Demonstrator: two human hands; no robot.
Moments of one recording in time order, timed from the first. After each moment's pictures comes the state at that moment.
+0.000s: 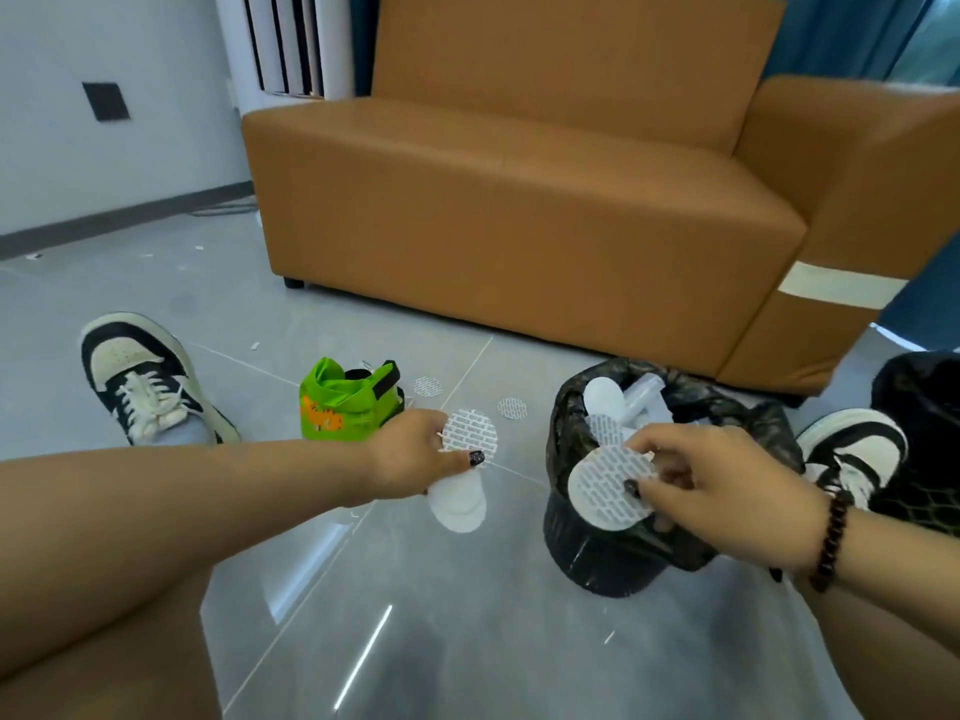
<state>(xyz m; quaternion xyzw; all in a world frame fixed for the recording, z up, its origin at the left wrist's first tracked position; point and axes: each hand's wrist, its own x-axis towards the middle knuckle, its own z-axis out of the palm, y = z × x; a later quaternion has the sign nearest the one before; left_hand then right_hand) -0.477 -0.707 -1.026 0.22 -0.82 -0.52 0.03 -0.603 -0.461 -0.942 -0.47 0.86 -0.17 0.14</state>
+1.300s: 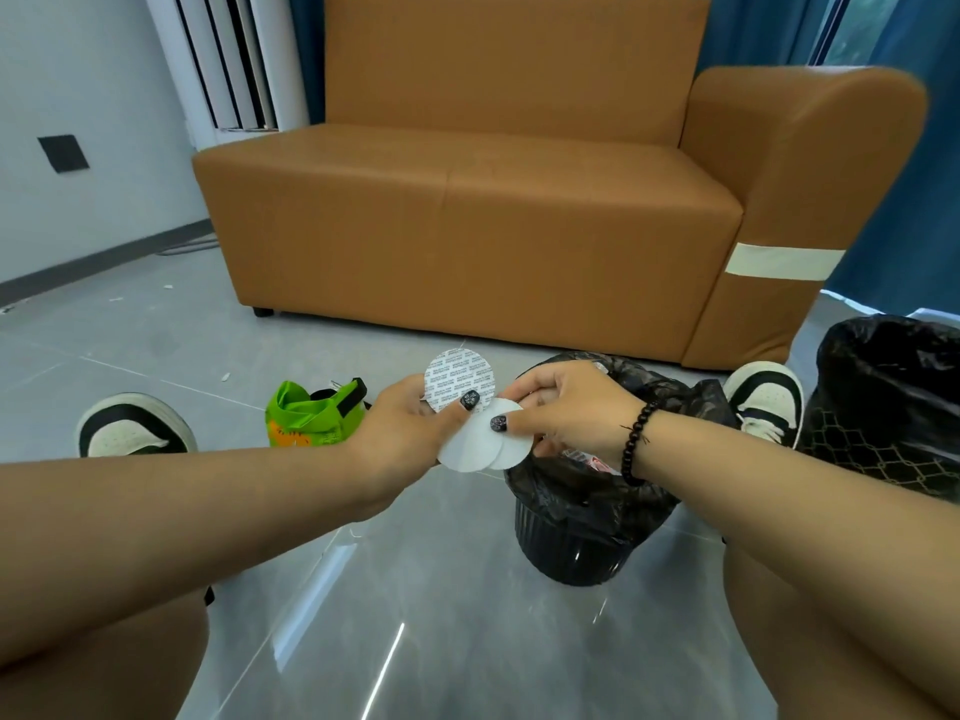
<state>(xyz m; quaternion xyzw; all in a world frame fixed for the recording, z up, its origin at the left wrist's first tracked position) -0.499 -0.640 -0.978 0.20 -0.70 -0.66 0.18 -0.622 -0.508 -0.943 -0.34 0.76 -0.46 0.31</state>
